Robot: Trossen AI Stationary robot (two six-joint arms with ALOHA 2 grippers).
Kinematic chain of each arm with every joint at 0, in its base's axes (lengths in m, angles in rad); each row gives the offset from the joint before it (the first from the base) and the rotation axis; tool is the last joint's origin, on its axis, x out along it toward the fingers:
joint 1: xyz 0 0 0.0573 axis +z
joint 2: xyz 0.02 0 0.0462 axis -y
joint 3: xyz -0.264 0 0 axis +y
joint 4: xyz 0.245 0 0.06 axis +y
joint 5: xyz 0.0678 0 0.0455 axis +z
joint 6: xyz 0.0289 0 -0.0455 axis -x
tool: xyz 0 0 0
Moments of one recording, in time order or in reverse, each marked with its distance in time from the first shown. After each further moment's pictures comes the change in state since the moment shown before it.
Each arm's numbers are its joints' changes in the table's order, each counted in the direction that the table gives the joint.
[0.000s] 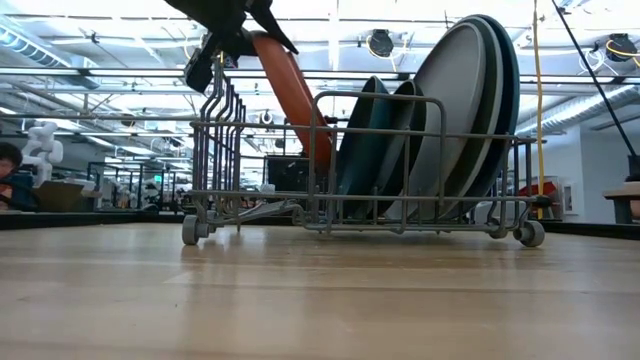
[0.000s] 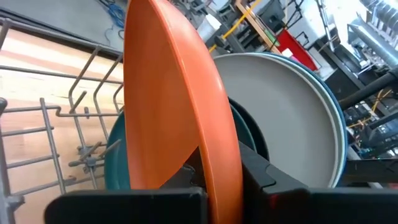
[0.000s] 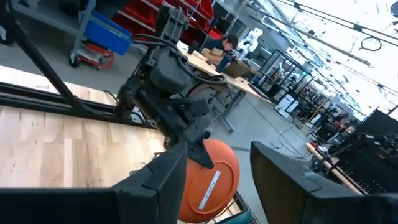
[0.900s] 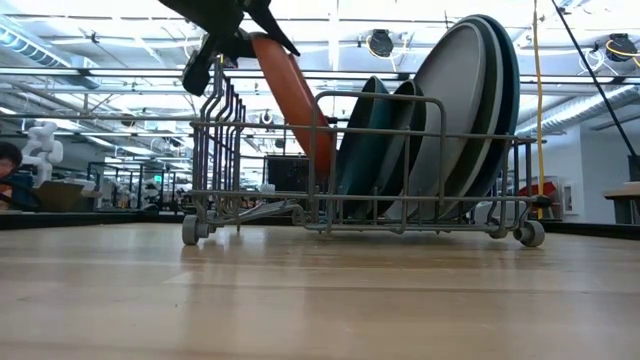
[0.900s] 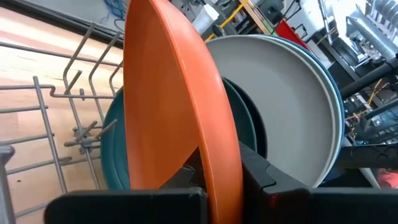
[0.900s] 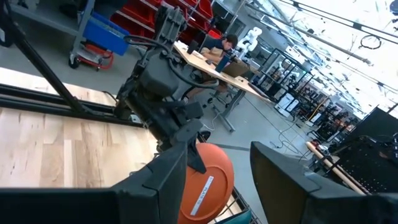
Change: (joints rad) left arm -0.035 -0.024 0.000 0.001 -0.008 0.041; right arm 0.000 0.000 0.000 0.001 0.000 -0.010
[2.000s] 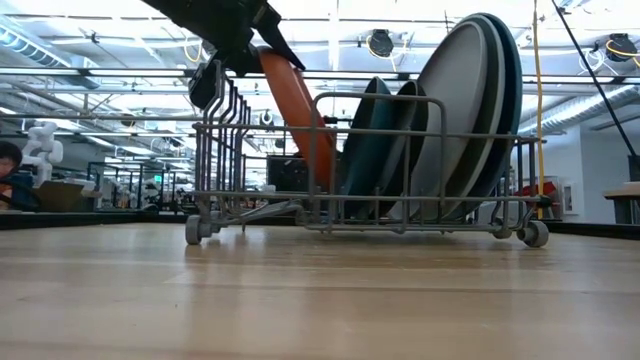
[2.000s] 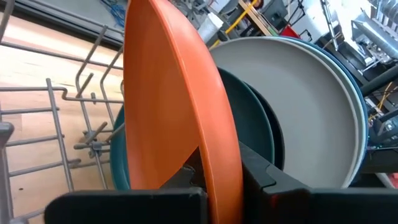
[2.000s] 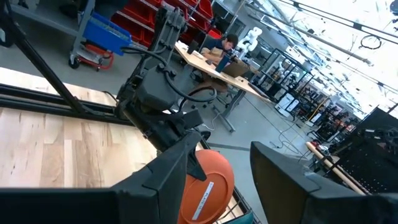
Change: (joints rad) left arm 0.017 -0.082 -0.002 -0.010 0.023 0.012; right arm -0.001 0.000 0.000 0.000 0.000 0.000
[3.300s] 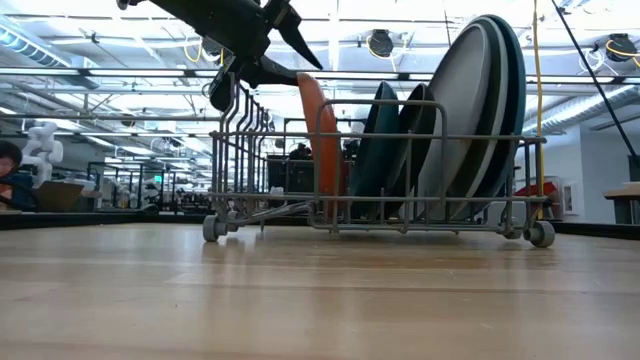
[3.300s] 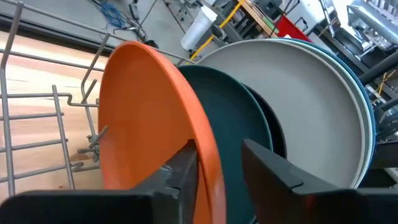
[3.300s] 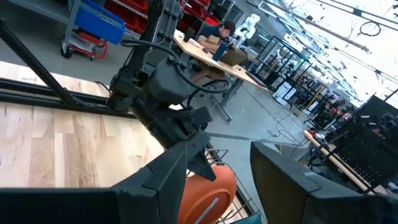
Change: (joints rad) left arm 0.079 -0.011 -0.007 -0.085 -0.110 -0.139; right arm -0.050 0.000 0.000 0.000 0.039 0.002
